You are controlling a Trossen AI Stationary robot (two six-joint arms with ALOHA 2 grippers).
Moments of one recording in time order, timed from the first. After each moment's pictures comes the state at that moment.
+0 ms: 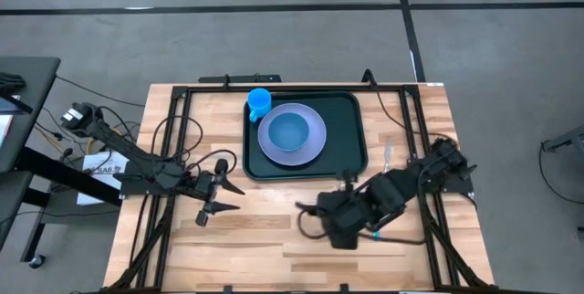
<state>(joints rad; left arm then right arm) -0.53 0.85 0.28 0.53 -0.27 -0.08 0.55 1.93 2.19 -1.57 0.29 0.53</state>
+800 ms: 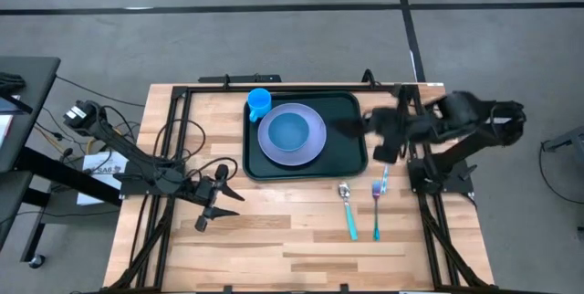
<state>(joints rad) -0.58 0.90 0.28 0.55 -0.30 -0.11 0.24 1.35 1.81 -1.57 0.61 0.19</state>
